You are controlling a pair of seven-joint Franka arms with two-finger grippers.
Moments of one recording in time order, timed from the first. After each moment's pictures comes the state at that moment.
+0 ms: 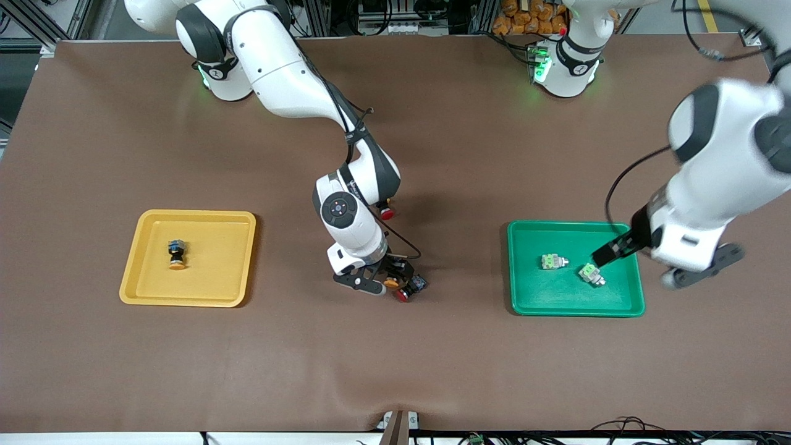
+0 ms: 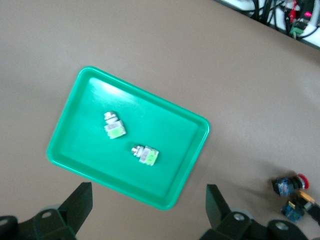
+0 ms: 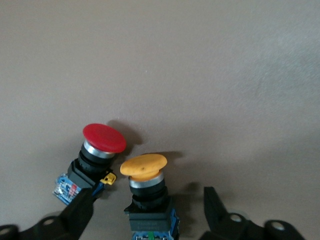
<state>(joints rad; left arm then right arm) 0.05 0.25 -0.28 -1.52 0.08 1.85 -0.60 0.85 0.99 -0.28 -1.24 0.49 2.42 0.72</state>
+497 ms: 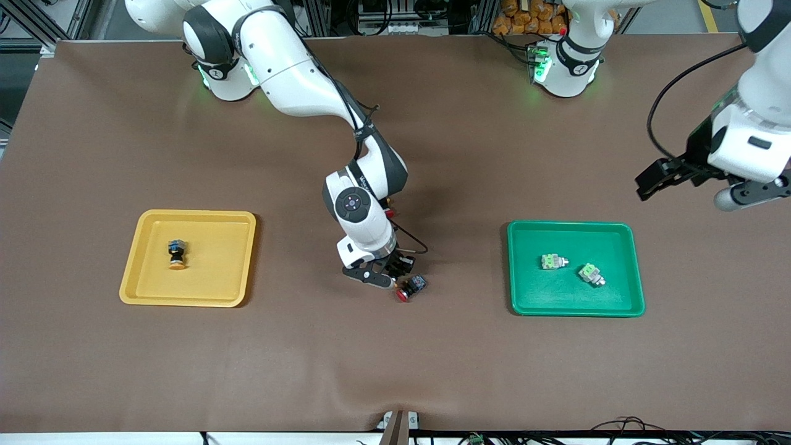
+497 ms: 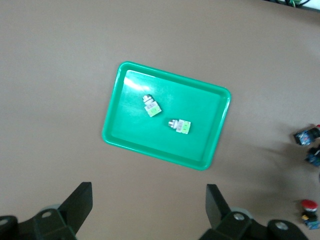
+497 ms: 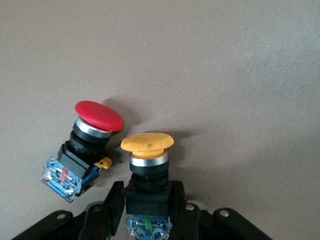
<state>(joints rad) 0.10 0.07 -0.27 -1.51 0.08 1.64 -0.37 0.87 1.00 -0.28 -1.24 0.43 2.42 0.79</state>
